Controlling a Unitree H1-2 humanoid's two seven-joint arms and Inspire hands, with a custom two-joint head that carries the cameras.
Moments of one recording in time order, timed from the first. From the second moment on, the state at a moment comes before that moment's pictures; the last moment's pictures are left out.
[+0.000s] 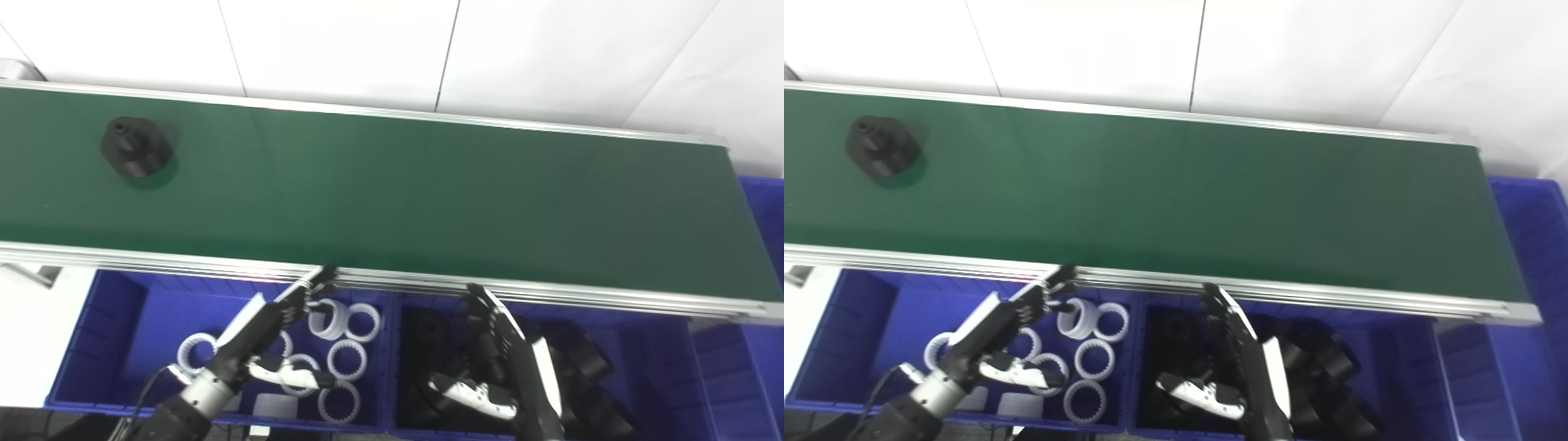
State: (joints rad) left arm 0.34 0.25 -0.21 0.05 0.03 -0.43 -0.38; right arm 0.55 -0.05 0.25 -0.07 -0.29 -0.40 -0.08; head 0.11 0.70
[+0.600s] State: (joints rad) left arm 0.31 0.25 -0.35 0.12 0.11 -0.43 -0.20; right arm 0.52 -0.12 0.30 0.01 -0.25 -0.41 -0.18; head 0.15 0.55
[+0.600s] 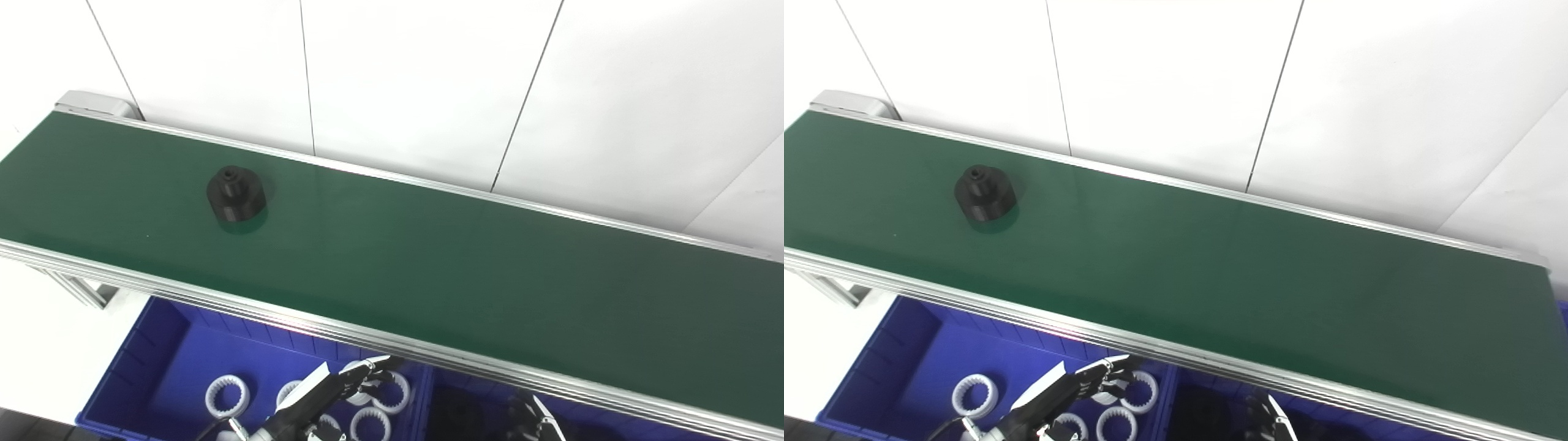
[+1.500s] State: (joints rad) left arm 0.25 0.33 -0.48 0.19 0.11 -0.43 -0.04; right arm 0.47 -0.14 0.34 -0.29 -0.44 -0.42 -0.30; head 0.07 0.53
